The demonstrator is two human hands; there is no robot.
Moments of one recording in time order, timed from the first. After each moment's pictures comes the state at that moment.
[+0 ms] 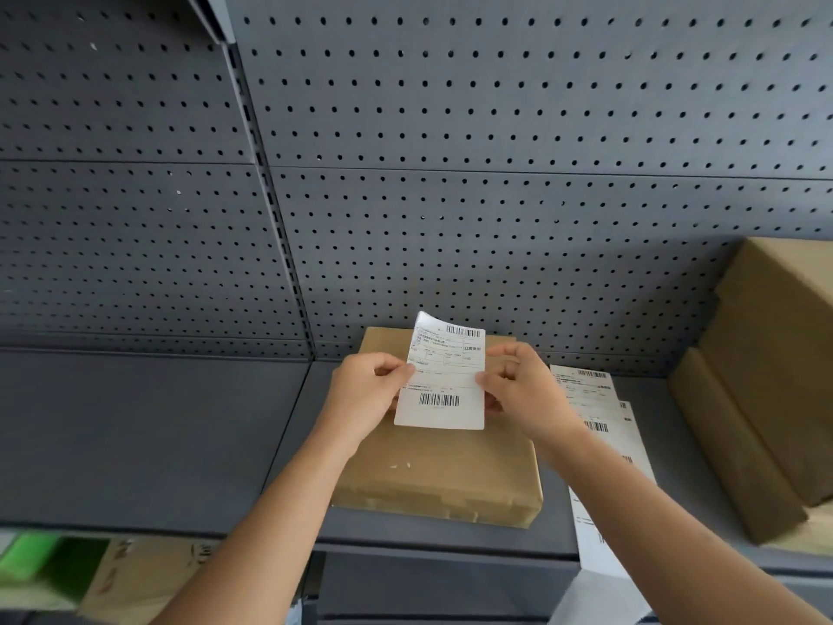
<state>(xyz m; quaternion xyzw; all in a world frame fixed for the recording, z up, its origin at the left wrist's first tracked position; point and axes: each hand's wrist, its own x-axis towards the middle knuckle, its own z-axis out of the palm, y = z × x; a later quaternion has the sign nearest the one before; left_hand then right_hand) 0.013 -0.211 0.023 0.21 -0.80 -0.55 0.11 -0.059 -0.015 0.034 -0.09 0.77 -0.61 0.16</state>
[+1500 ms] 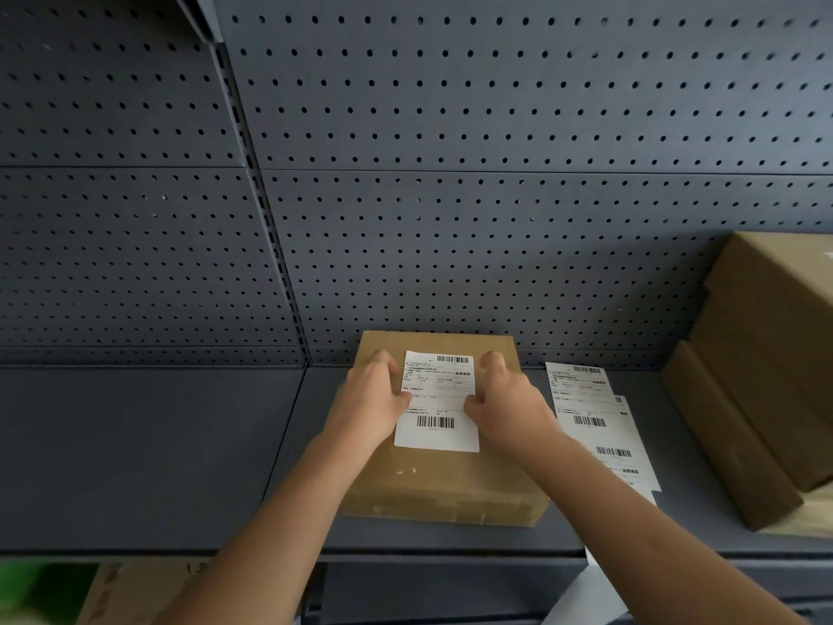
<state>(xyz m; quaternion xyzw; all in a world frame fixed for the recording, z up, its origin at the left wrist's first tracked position) -0.003 -0.215 0.012 0.20 -0.94 -0.28 0.06 -0.054 -0.038 0.018 -0.15 0.96 -0.23 0.07</state>
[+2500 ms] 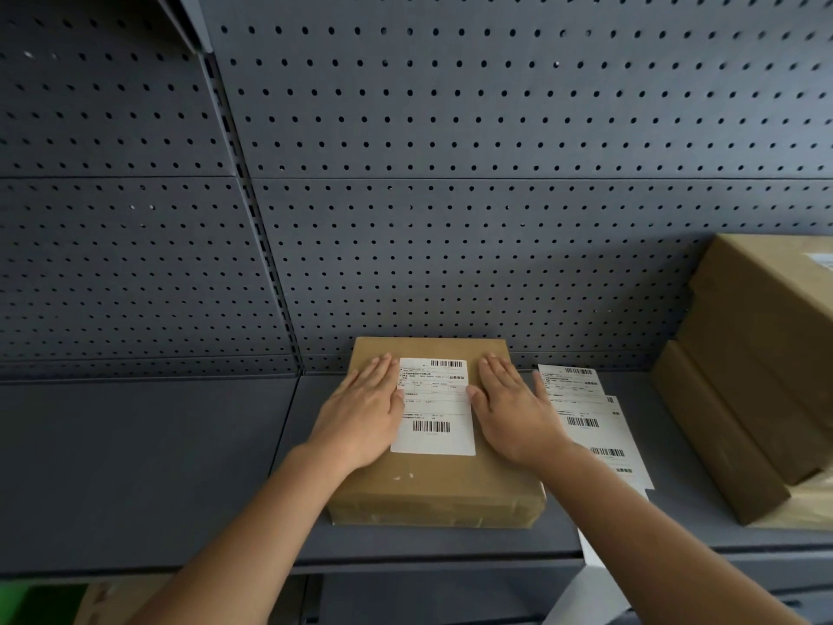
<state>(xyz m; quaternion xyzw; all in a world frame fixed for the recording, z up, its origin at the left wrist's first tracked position) 0.001 -0.231 -0.004 0.04 -0.99 -0.12 -0.02 -0.071 -0.019 -0.009 -0.21 0.97 -0.12 0.05</state>
